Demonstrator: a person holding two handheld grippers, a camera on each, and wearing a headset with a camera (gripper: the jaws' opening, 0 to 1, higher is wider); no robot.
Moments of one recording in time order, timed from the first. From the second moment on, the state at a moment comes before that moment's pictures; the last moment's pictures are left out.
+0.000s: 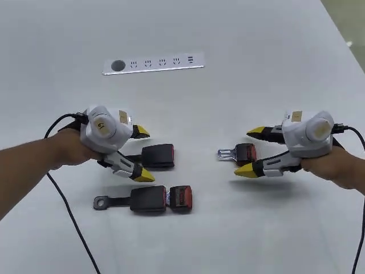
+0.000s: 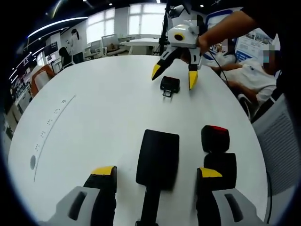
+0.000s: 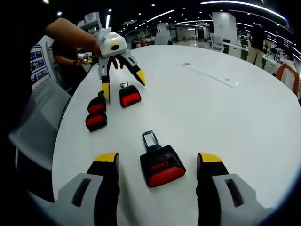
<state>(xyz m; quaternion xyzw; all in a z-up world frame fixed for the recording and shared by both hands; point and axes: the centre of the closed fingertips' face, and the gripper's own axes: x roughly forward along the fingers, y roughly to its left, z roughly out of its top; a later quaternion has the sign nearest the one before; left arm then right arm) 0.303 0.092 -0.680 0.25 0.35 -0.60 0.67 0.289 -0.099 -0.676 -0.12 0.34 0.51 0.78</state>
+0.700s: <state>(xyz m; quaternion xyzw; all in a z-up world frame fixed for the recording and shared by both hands) 0.310 0.090 -0.686 0.26 0.32 -0.62 0.67 0.278 -0.098 -0.676 -0.13 0.32 0.55 0.76</state>
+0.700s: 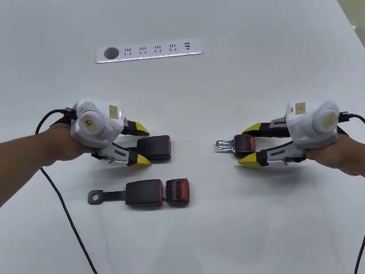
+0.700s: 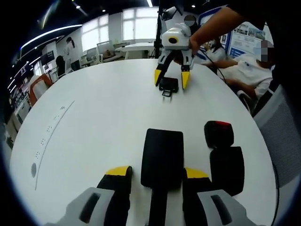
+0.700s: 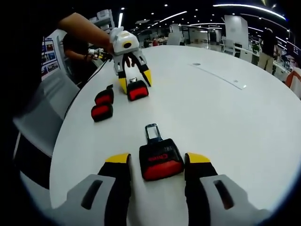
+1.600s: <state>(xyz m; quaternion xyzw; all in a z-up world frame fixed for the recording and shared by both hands) 0.298 0.081 -0.688 0.28 0.31 -0.65 0.64 0.285 -0.091 -0.680 -0.13 0.28 0.59 0.75</state>
